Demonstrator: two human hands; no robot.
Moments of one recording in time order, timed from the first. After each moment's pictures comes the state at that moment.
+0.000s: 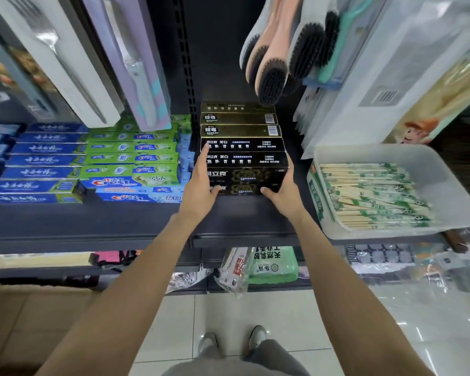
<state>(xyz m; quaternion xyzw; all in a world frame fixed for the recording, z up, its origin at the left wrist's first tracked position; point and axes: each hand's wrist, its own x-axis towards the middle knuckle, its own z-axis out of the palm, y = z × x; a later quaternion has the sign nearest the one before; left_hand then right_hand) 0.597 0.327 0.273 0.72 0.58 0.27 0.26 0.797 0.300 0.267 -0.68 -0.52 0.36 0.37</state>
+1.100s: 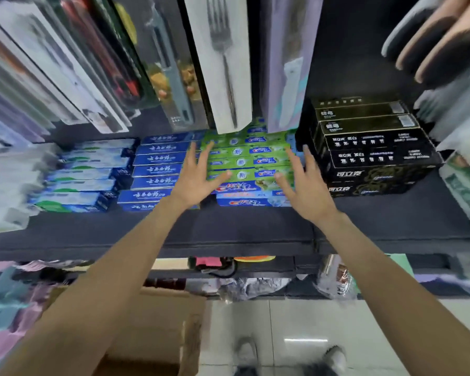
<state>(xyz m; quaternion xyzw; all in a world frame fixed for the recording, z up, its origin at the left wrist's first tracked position) 0.336 0.404 0.280 0.74 0.61 0.16 0.22 0.580 0.337 0.275 -0.68 -0.67 0.19 0.24</state>
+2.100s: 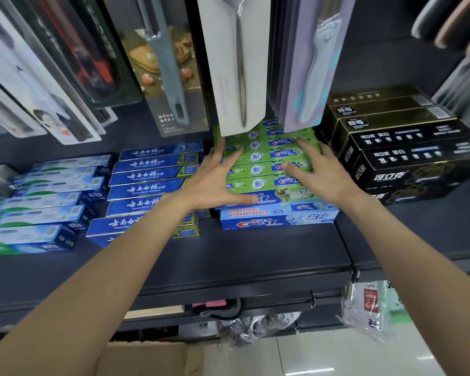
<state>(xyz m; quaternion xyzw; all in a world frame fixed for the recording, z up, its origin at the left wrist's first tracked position) 0.352 0.451 0.273 0.84 0.49 0.02 0.23 0.582 0.400 0.262 -0.71 -0.61 0.24 0.26</state>
